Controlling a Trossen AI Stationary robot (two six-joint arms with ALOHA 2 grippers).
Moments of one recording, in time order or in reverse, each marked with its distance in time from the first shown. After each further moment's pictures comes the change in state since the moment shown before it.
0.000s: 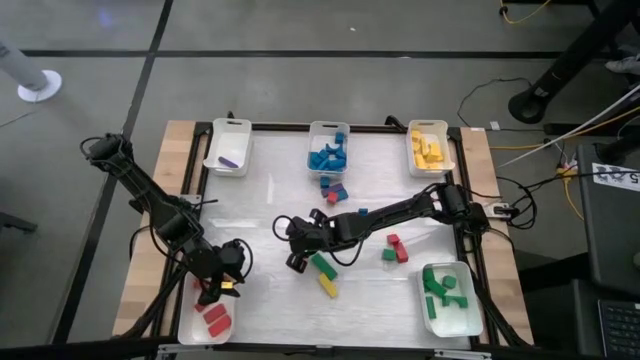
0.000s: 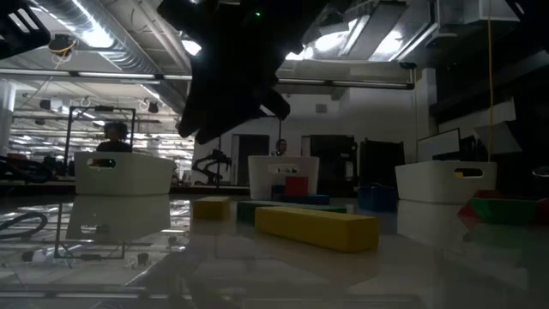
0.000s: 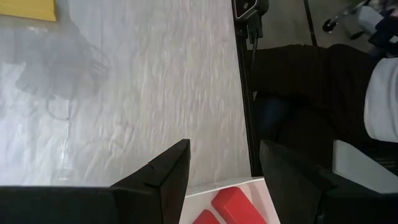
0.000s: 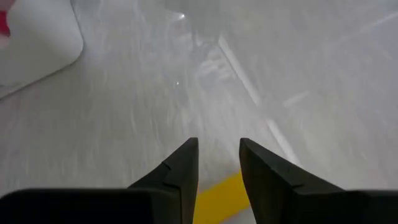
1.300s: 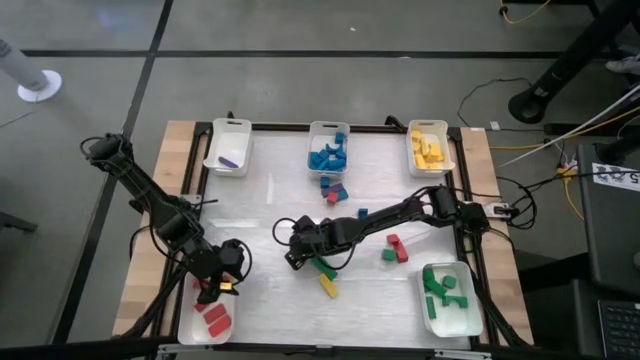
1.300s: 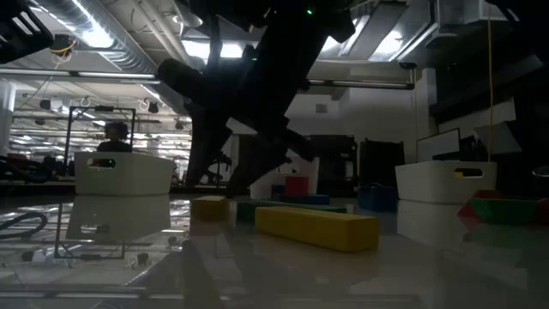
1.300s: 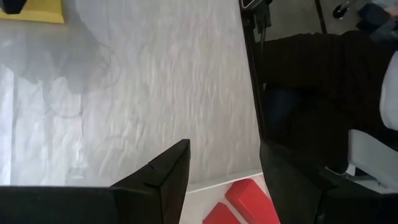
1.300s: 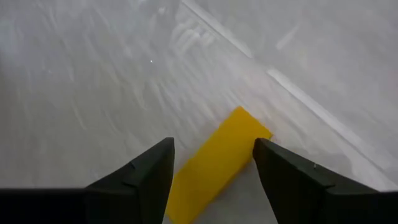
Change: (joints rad) left arm -0.002 0.000 0.000 -0.037 -0.004 0.052; right arm 0.000 0.076 -0.021 -0.055 -0.025 0.391
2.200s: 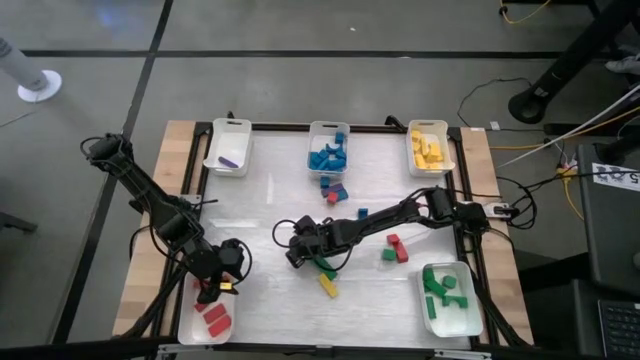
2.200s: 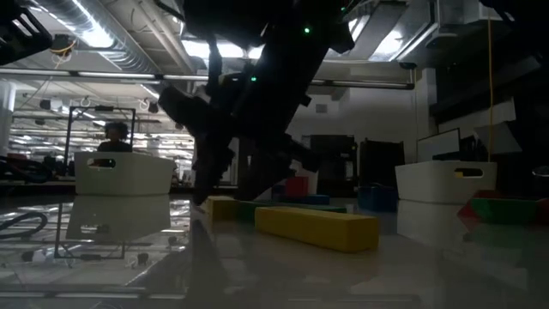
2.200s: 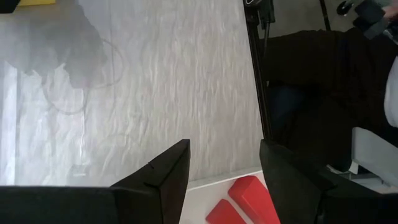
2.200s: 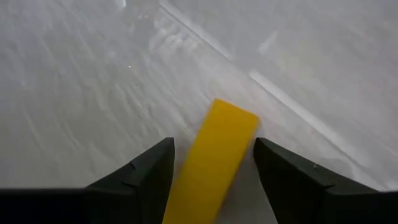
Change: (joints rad) left arm 0.000 0.000 0.000 -0.015 0.000 0.000; right arm 0.001 0.036 0.000 -0.020 0.062 0.024
